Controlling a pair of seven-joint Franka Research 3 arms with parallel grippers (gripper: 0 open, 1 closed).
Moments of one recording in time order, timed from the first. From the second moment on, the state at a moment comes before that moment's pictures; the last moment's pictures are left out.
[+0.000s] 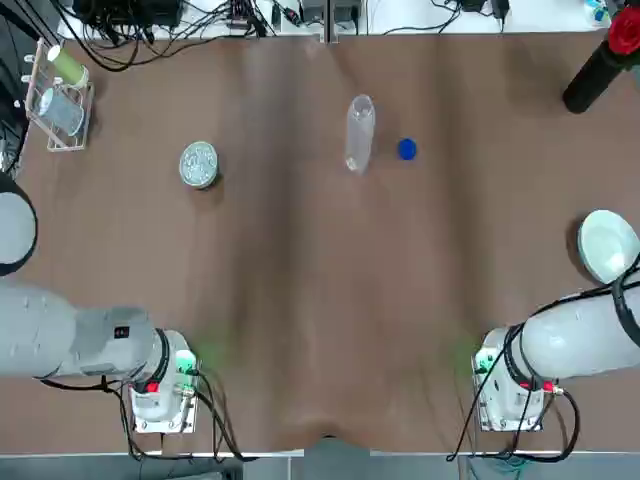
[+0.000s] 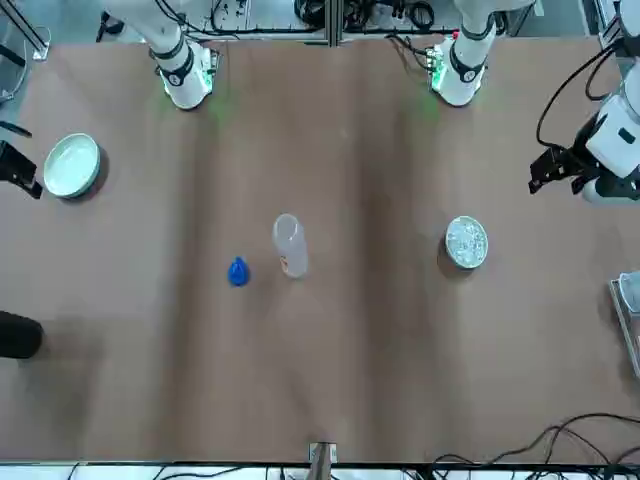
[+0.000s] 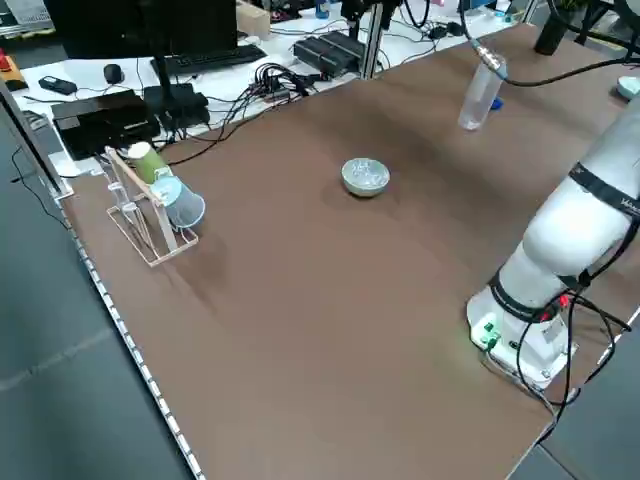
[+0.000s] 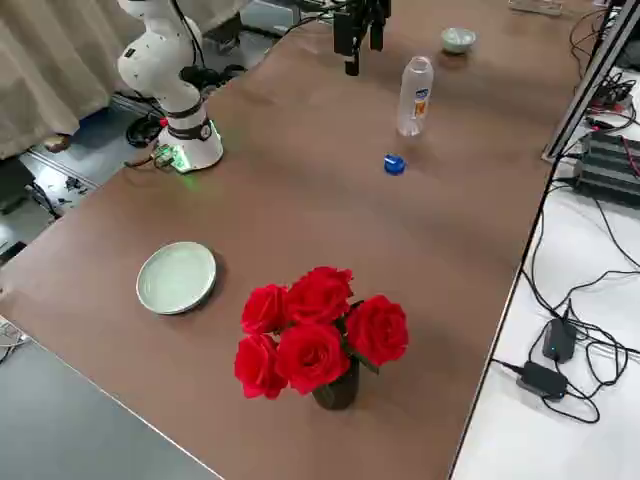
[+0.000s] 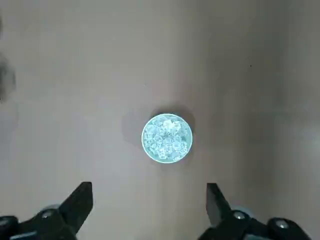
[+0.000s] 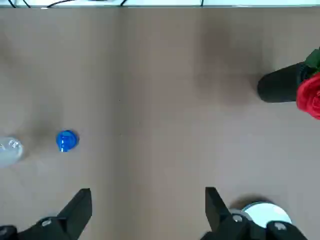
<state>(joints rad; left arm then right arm) 0.05 -0.06 -0.10 -1.74 -0.03 1.71 -0.03 0.12 0.05 -0.21 -1.43 0.01 1.58 -0.09</state>
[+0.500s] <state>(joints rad) 0.05 -0.06 -0.10 -1.74 -0.03 1.71 -0.04 0.16 0.12 -0.20 -1.45 0.21 1.58 -0.41</state>
